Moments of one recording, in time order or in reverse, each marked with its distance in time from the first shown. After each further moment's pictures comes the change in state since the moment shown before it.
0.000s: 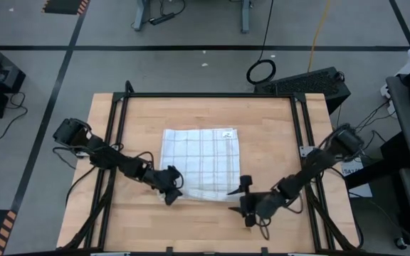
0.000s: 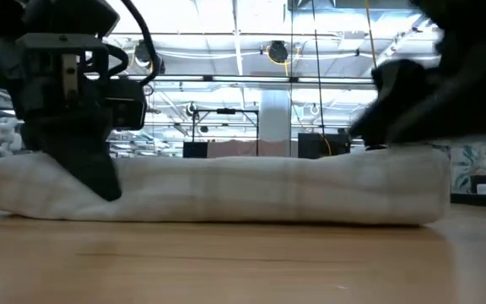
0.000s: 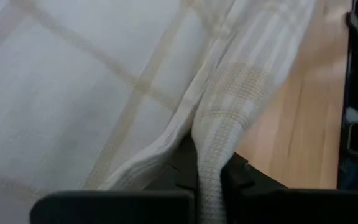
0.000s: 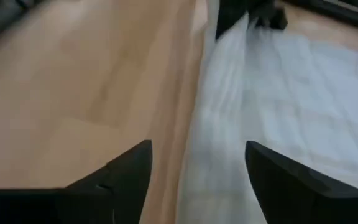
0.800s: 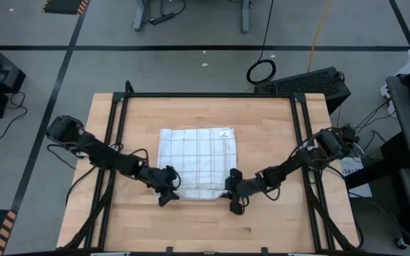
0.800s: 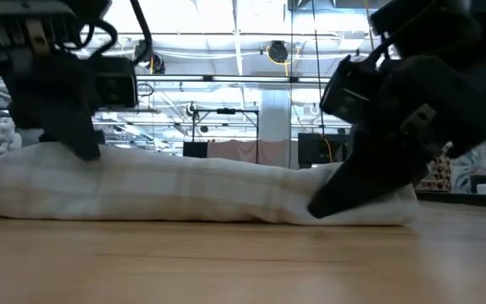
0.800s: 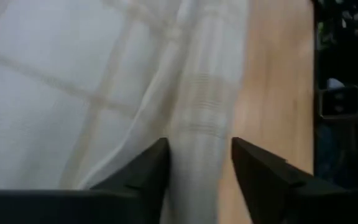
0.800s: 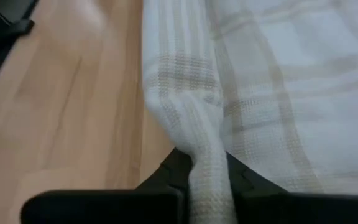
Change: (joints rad) left arm -0.002 -0.111 -0.020 -0.052 0.065 0.128; right arm -0.263 0.176 0.001 0.137 -0.400 0.378
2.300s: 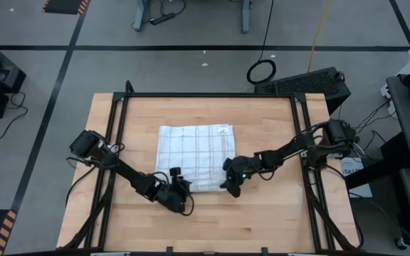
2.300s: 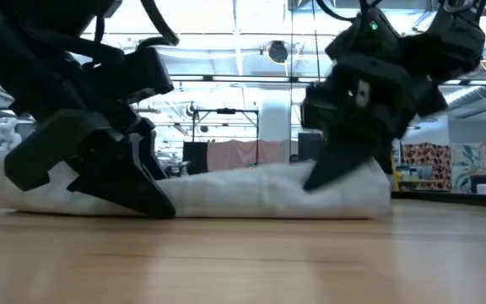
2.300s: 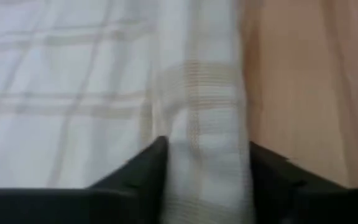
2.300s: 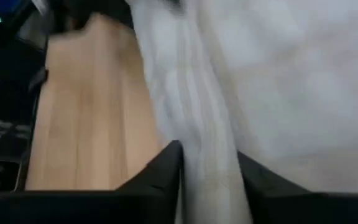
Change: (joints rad) left arm -0.135 0.376 0.310 -0.211 -0.631 0.477; right arm -0.239 -0.116 -0.013 -0.108 -0.377 0.169
